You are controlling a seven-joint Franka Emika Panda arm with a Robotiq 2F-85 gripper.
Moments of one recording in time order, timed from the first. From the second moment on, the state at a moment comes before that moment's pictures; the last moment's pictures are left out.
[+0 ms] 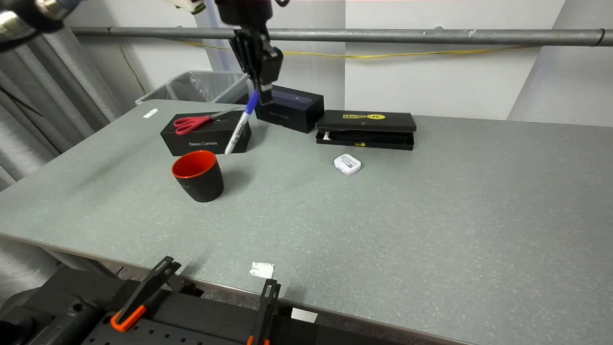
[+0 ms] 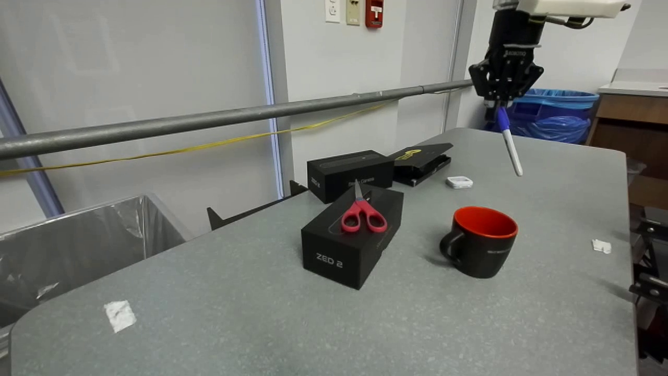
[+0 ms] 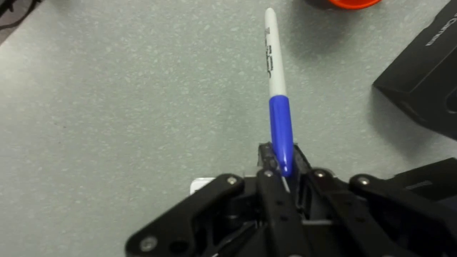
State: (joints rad) arm -0.02 -0.07 -0.06 -2.44 0.02 2.39 0.59
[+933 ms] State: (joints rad) arm -0.01 0.54 -0.10 -2.03 0.01 2.34 0.69
